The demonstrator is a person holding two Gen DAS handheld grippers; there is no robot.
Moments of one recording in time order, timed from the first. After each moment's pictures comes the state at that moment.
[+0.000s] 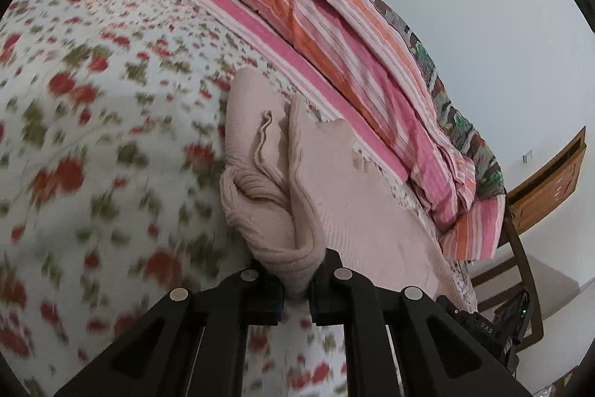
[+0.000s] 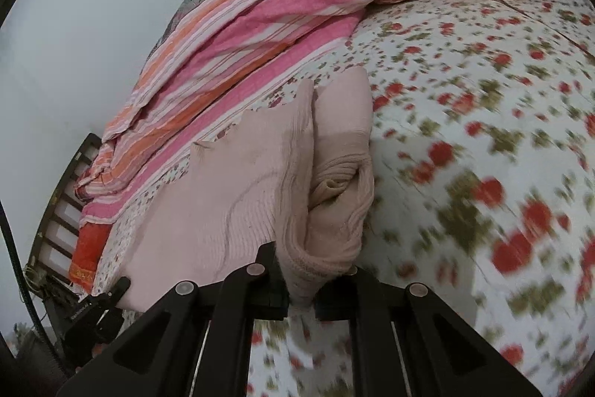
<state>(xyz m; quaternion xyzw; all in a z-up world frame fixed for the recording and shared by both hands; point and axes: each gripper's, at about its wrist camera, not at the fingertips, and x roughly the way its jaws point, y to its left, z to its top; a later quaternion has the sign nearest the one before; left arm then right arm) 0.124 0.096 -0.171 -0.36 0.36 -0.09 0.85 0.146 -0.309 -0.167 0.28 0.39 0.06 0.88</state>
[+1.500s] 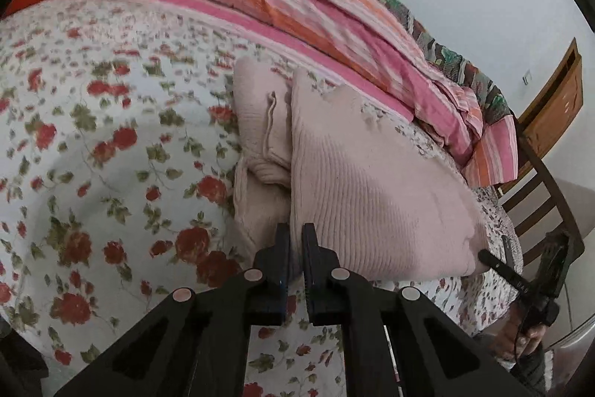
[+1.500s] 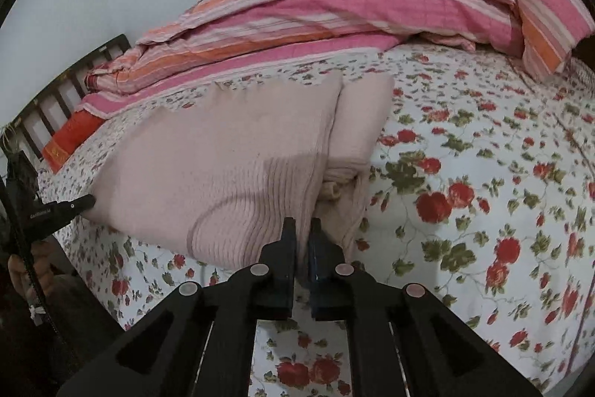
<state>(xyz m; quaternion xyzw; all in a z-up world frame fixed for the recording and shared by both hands) 0.067 0.086 -0.166 -0.22 0.38 -0.11 0.89 0.084 -0.311 -0.162 0.06 0.37 0.12 0.92</state>
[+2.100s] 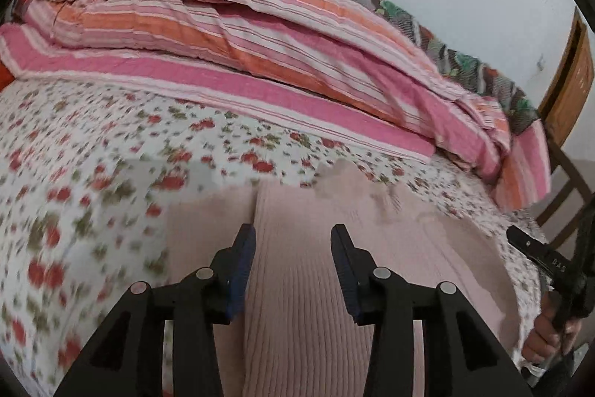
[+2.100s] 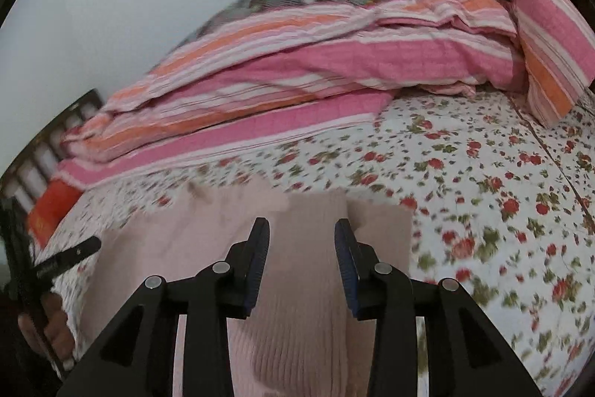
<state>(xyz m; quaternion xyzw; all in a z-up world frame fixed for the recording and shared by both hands) 0.211 0.048 -0.125 -0.15 0.37 -0.07 0.92 0.212 -0.299 -0.119 0.12 0.34 0.05 0.93</state>
